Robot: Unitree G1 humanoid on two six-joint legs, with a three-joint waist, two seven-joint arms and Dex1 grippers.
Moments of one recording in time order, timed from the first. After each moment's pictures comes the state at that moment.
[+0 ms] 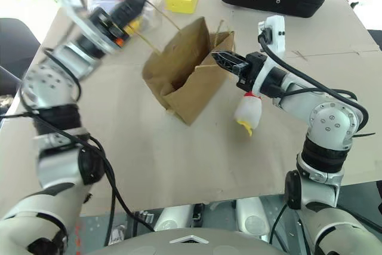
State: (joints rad) left arm -0.95 0.53 0.39 0.29 -0.98 0.81 -0.69; right arm -0.64 -0.23 -0.27 -0.39 0.99 1.19 0.21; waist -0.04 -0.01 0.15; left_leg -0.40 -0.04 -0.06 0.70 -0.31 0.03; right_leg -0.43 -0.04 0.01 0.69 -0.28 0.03
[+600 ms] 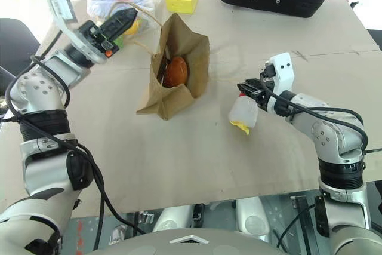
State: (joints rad) left arm -0.80 0.57 0.35 0.31 -0.89 0.78 -0.80; right arm -0.43 -0.49 -0.09 -0.39 0.73 1.02 0.33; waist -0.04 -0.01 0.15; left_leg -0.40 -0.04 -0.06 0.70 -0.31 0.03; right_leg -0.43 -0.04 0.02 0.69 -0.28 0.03
